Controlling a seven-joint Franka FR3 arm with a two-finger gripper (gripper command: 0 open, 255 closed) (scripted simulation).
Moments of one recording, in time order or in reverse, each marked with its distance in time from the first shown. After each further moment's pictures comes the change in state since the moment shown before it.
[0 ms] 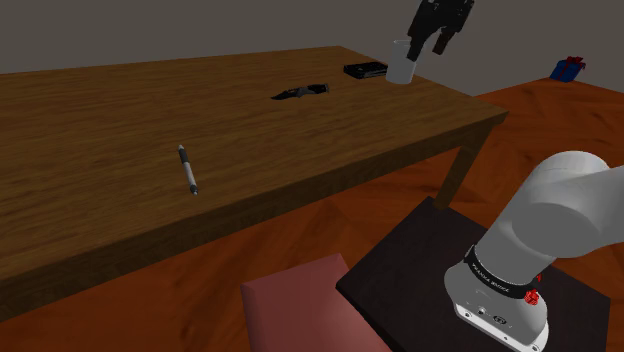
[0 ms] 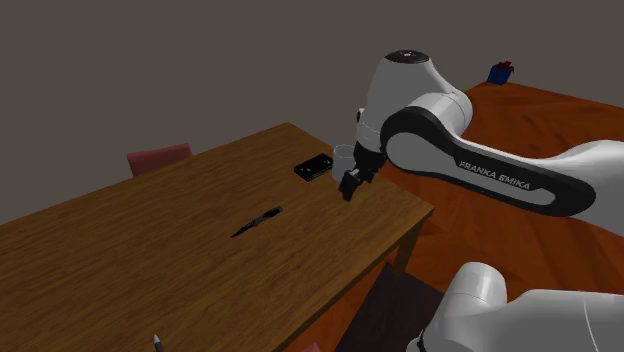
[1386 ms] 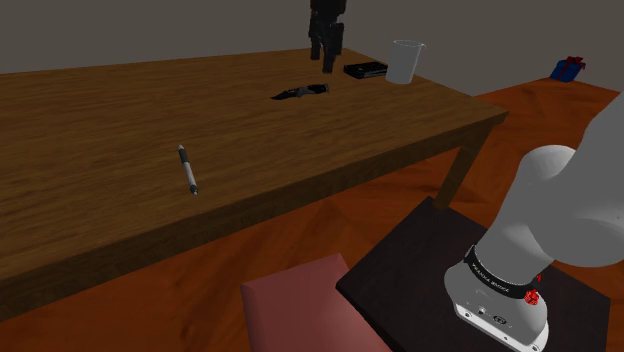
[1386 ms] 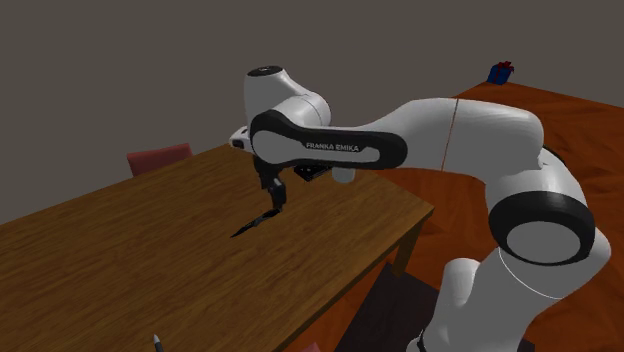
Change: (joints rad) arm 0.356 0.666 -0.127 0.464 0.075 0.087 -1.018
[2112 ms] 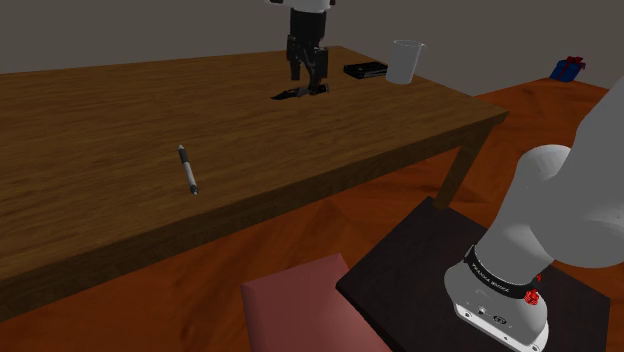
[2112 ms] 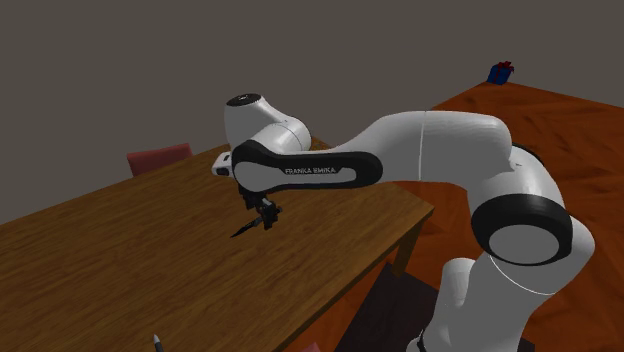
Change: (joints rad) arm 0.040 0.077 0.023 -0.030 0.015 0.079 -0.167
